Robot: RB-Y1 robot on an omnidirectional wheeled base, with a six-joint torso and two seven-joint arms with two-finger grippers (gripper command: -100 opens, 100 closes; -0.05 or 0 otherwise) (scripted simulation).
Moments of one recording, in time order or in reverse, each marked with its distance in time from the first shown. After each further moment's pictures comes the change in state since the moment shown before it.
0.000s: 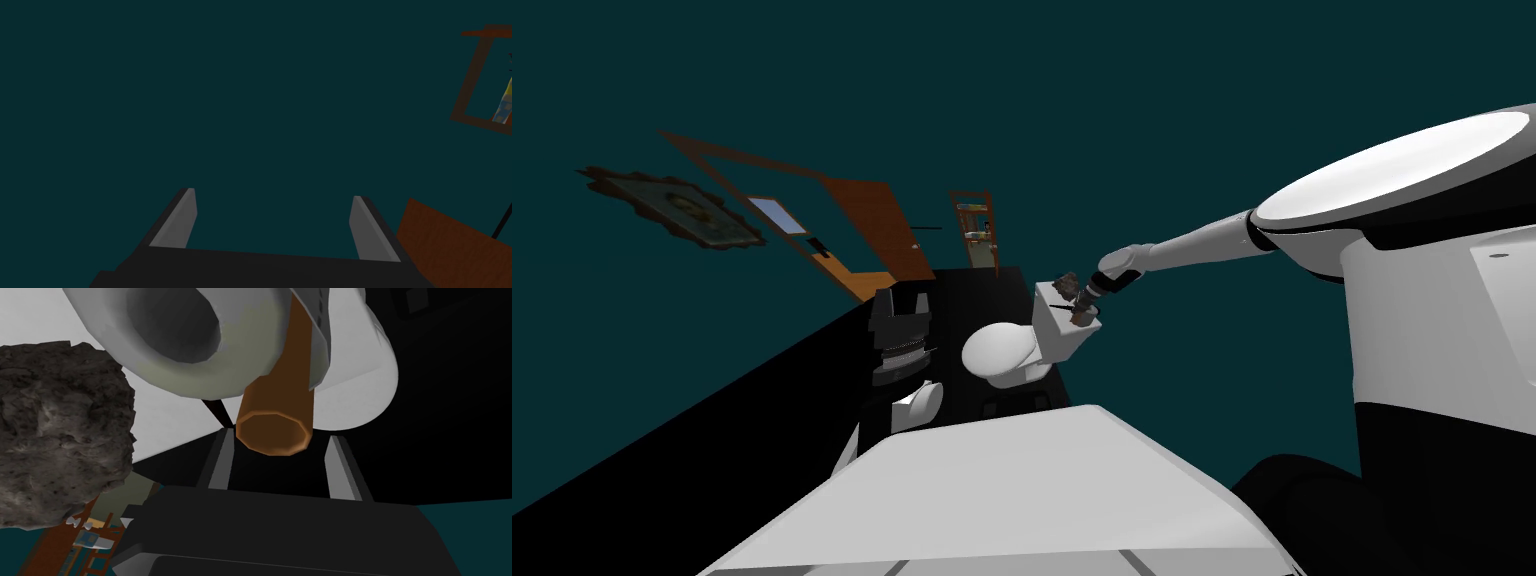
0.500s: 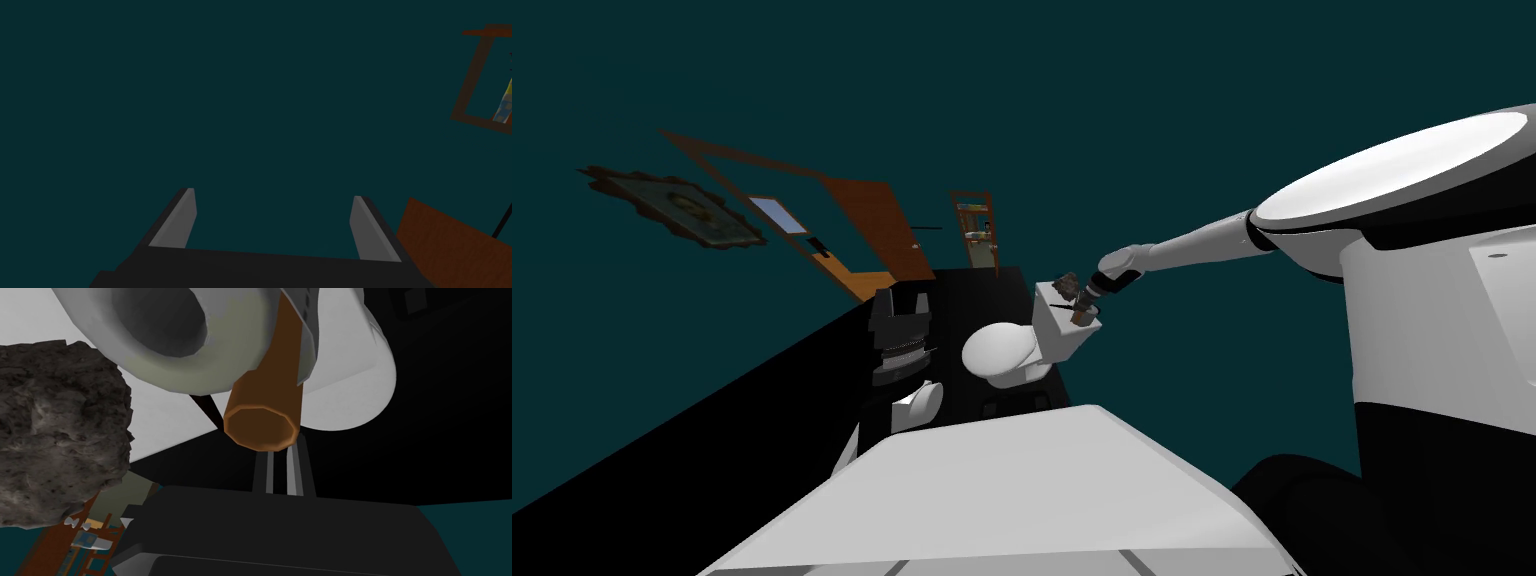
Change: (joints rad) left arm 0.000 0.000 0.000 0.000 0.000 0.000 0.000; right arm 0.001 -0.001 0.000 -0.001 0.000 -0.002 0.001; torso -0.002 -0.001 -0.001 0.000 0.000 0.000
